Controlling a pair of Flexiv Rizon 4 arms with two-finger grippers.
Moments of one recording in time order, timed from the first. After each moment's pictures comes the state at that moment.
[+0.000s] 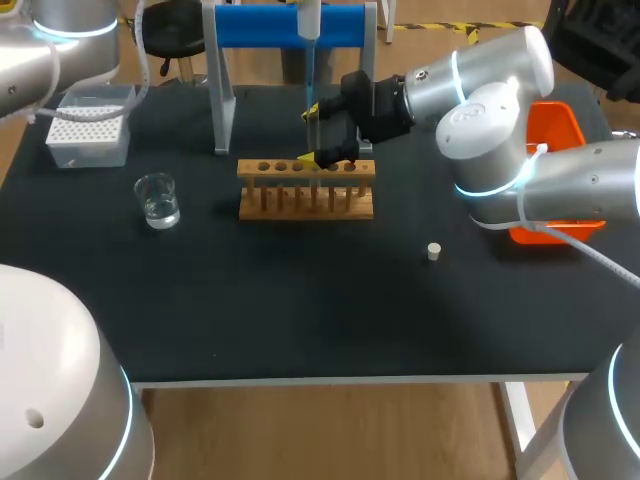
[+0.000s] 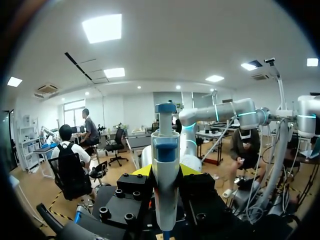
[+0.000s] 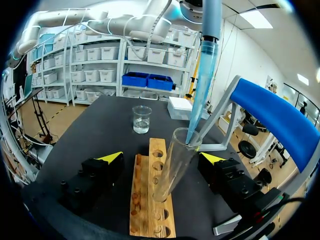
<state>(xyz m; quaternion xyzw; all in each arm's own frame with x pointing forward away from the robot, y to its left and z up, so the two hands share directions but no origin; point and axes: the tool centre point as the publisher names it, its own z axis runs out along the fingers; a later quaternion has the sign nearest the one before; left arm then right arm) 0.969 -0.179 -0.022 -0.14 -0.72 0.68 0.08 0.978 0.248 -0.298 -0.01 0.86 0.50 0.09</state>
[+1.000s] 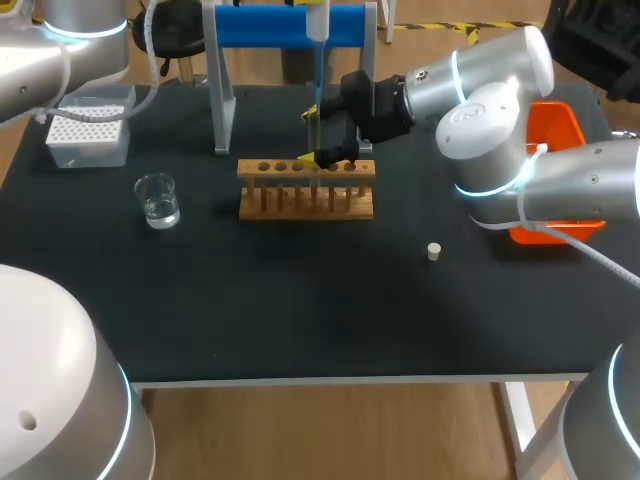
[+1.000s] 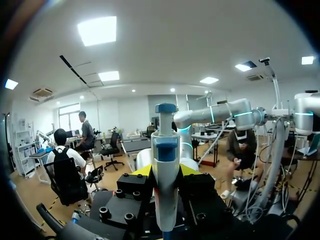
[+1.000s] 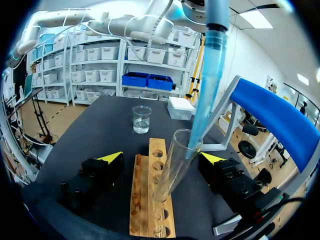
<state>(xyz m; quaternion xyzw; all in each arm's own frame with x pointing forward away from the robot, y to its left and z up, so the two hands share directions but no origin) 0.960 -0.191 -0.022 -0.16 -0.71 0.68 0.09 0.978 0.248 -0.298 -0.01 0.86 0.50 0.09</state>
